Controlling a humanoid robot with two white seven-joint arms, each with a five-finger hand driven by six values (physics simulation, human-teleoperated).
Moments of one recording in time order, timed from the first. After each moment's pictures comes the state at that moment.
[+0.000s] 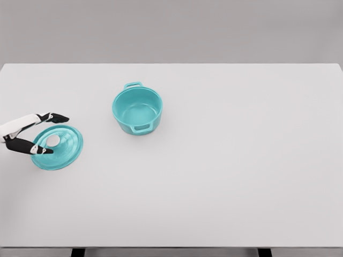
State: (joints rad) left arm -0.35 0.92 -0.49 -1.13 0.32 -0.61 -0.61; right arm -0.02 0.00 0.12 0.11 0.07 -0.28 0.38
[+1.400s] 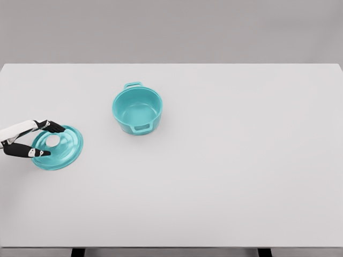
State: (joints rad) left arm -0.35 0.93 -0.54 -1.08 0.33 -0.61 -0.61; right arm -0.02 0.00 0.12 0.11 0.07 -0.28 0.38
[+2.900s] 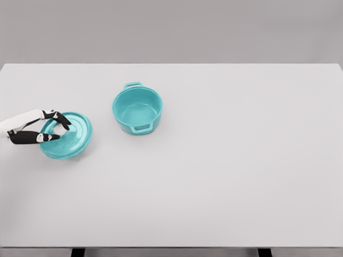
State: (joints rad) left arm -0.40 0.93 -0.53 -1.18 0.31 -0.61 -0.61; right arm -0.02 0.00 0.12 0.11 0.07 -0.28 0.38
